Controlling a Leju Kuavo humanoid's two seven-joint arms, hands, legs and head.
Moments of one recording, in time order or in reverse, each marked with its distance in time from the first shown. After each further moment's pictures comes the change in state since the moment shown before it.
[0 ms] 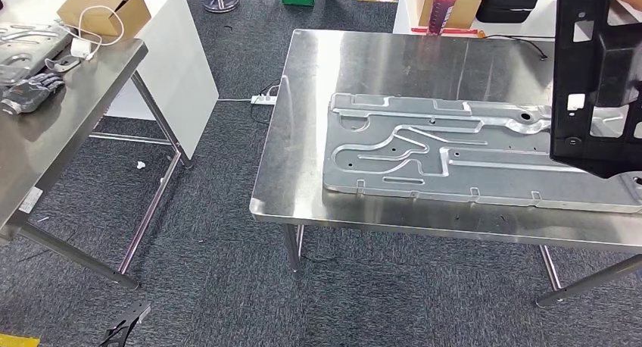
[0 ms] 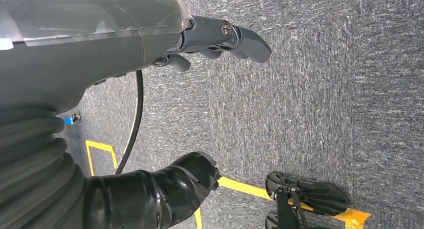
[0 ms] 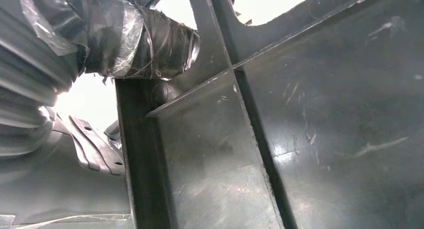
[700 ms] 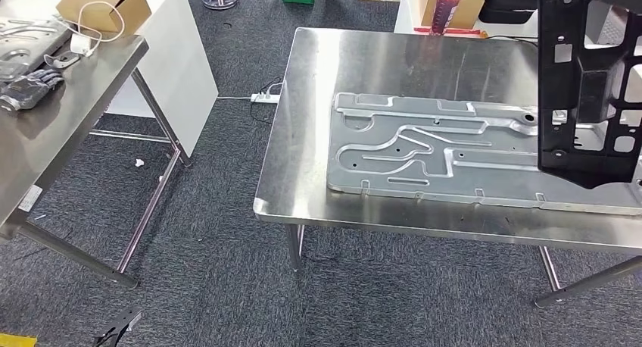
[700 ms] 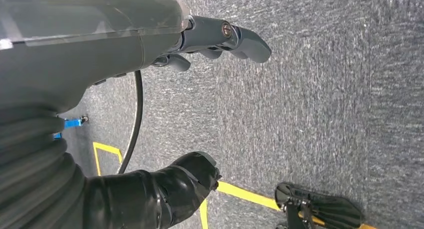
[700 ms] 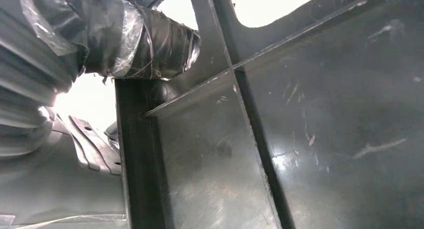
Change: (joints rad) left arm 0.034 0.033 -0.002 0.000 0.012 -0.012 -0.002; right arm 0.069 0.013 0.000 0.026 -0.005 -0.026 -0.010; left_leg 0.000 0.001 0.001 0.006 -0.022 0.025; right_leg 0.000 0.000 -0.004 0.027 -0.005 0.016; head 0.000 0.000
